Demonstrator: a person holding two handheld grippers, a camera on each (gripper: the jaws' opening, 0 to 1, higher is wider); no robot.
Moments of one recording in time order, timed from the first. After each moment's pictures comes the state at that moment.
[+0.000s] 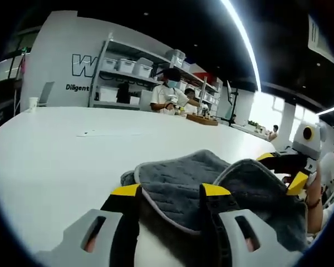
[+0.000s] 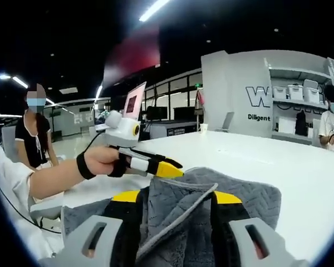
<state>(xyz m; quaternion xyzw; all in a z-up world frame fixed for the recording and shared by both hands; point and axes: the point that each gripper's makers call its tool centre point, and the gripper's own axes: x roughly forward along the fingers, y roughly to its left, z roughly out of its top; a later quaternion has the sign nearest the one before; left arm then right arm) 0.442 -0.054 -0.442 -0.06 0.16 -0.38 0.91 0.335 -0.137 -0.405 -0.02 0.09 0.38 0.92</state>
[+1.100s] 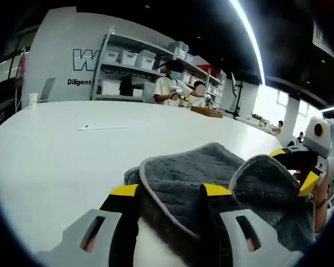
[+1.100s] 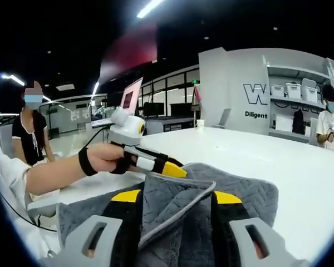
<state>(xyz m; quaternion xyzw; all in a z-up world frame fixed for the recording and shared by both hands) 0.457 -0.059 -0.459 -0.04 0.19 -0.37 0.91 0.338 -0.141 -0.412 -0.03 0.11 0.37 0.92</state>
